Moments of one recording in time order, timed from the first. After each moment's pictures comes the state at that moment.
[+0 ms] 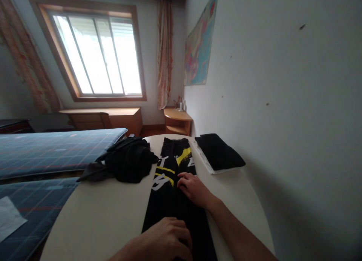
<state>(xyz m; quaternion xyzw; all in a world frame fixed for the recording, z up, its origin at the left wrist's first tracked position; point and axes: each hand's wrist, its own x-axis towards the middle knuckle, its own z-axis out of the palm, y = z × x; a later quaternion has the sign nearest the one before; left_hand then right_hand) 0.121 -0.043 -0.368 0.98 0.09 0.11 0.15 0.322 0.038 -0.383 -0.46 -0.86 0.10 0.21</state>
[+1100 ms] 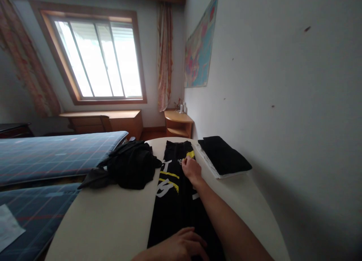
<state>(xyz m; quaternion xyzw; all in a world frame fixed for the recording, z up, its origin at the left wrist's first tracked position) 0.127 -0.028 -0.418 0.94 0.11 0.08 0.32 0.277 0.137 -0.369 -0.72 -0.67 0.03 0.18</state>
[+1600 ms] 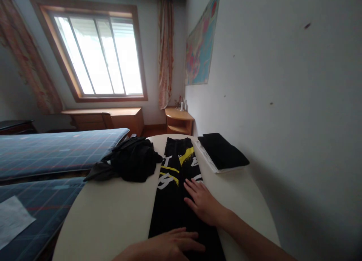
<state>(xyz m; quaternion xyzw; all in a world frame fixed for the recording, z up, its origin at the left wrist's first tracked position) 0.097 -0.053 -0.392 0.95 0.08 0.06 0.29 0.318 -0.004 -0.390 -0.52 -0.84 0.13 0.12</state>
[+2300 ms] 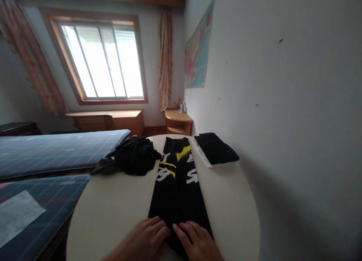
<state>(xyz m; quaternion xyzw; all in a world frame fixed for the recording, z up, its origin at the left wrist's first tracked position) 0.064 -0.109 -0.388 0.94 0.30 0.14 0.00 0.298 -0.133 -0.462 -0.42 -0.88 -0.09 0.23</state>
